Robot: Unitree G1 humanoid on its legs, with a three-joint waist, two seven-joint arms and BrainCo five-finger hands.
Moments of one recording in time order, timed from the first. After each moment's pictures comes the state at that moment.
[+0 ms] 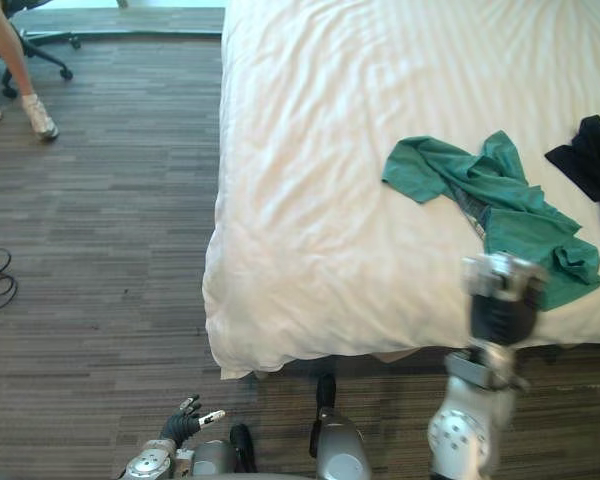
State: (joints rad) left arm 0.18 0.17 -0.20 0.58 -0.09 0.16 0.05; right arm 0.05 -0.08 -0.15 -0.28 0.99 -0.16 0.50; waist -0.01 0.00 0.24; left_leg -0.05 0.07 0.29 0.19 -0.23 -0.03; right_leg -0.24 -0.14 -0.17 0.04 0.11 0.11
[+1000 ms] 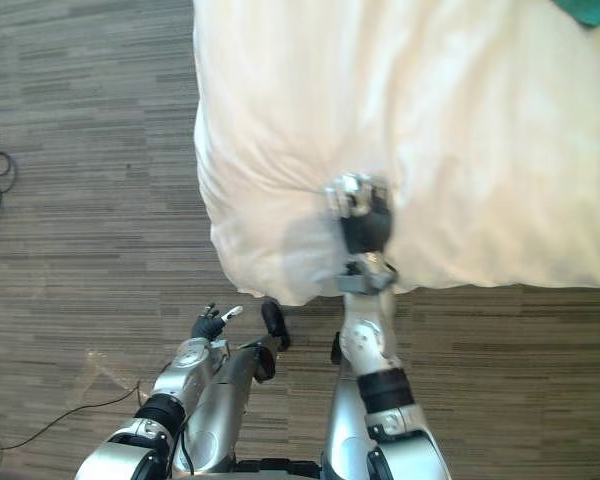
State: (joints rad) left arm -0.32 0.05 0.01 0.84 -0.27 0.08 0.25; right arm -0.26 -0.05 -0.09 0.11 1.04 -0.42 0.41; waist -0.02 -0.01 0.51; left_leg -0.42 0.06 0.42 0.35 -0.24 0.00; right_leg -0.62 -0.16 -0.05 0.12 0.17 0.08
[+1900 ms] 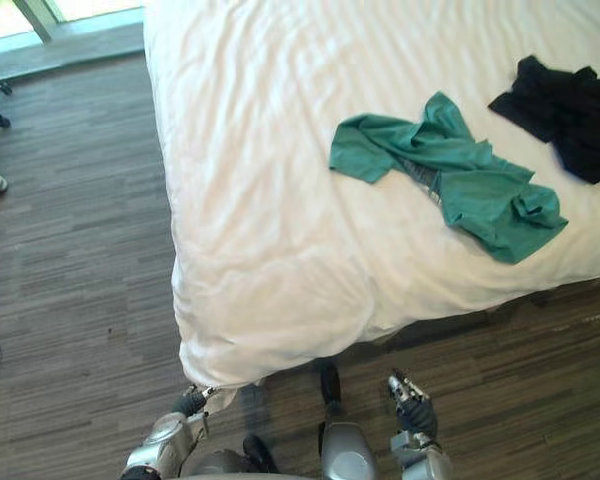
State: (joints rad) left arm 0.00 0.01 0.13 0.85 -0.23 0.11 0.07; right arm 0.18 -0.01 -0.36 0.80 0.57 -0.24 0.34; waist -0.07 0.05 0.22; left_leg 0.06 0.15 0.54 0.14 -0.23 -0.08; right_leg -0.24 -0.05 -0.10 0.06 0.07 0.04
